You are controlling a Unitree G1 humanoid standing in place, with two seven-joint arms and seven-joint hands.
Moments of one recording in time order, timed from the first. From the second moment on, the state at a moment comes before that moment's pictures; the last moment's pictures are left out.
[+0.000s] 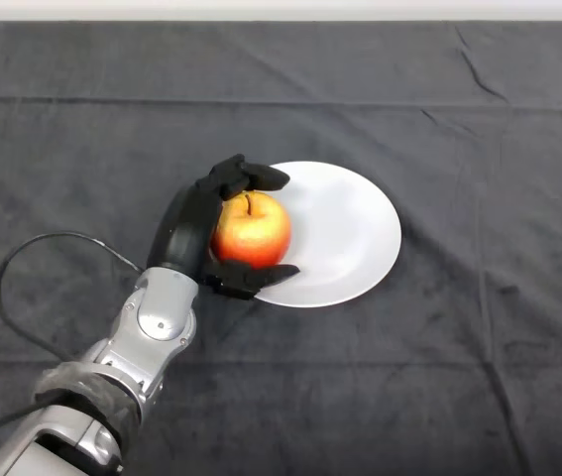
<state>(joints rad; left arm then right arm) -0.73 0.17 -0.43 1.10 0.01 -0.50 0.27 -0.57 -0.37 -0.81 1.18 0.84 0.30 0.58</state>
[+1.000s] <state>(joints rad) -0.74 0.22 -0.44 1.14 -0.02 -0.59 0.25 -0.57 -0.37 -0.81 1.18 0.84 0.30 0.58</state>
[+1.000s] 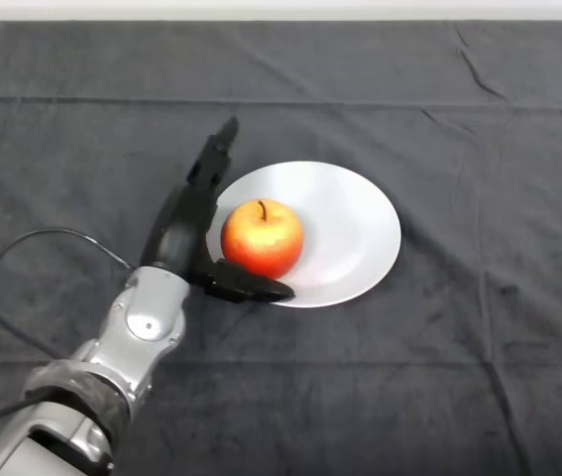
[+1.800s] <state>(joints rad) -0.39 0.49 -0.19 0.76 -0.10 -0.68 0.25 -0.57 -0.37 -0.81 1.18 0.84 0.30 0.58</state>
